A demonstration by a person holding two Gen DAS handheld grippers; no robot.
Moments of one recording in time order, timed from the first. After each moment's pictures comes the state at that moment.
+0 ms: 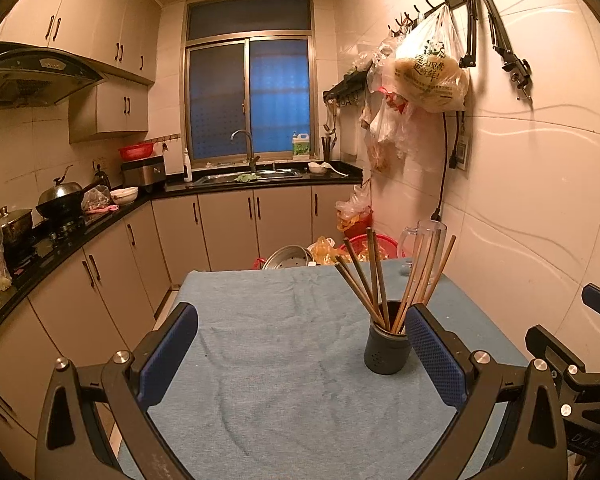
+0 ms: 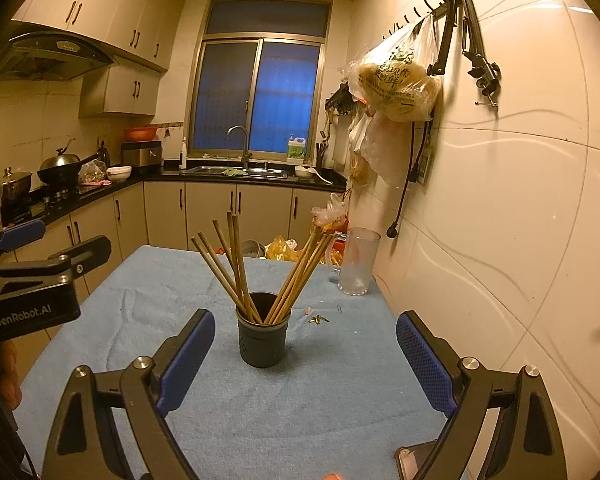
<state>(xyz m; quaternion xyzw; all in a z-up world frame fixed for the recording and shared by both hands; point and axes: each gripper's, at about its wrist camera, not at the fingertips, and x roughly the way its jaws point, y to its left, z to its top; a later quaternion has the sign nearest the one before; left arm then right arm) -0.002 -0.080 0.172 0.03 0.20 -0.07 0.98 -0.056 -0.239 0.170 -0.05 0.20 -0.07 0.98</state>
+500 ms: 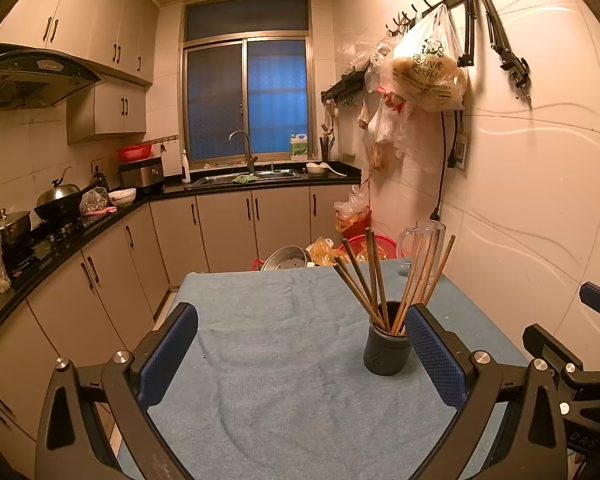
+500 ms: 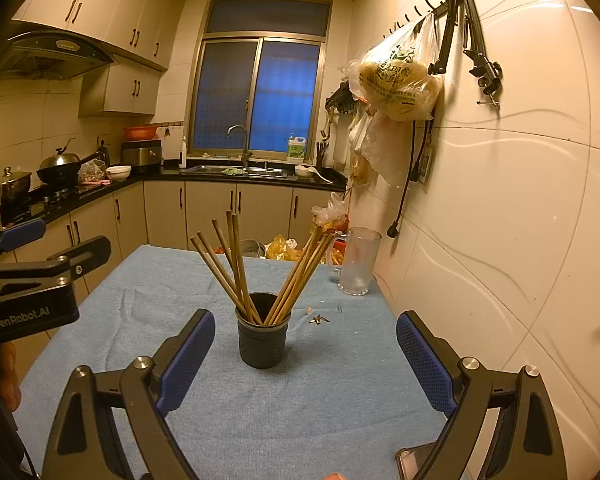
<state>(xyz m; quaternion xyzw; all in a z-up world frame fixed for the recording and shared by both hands) 0.001 -0.082 0.173 0.03 0.20 -0.07 0.98 -0.053 -0.240 0.170 -0.05 0.20 -0.07 0.98</state>
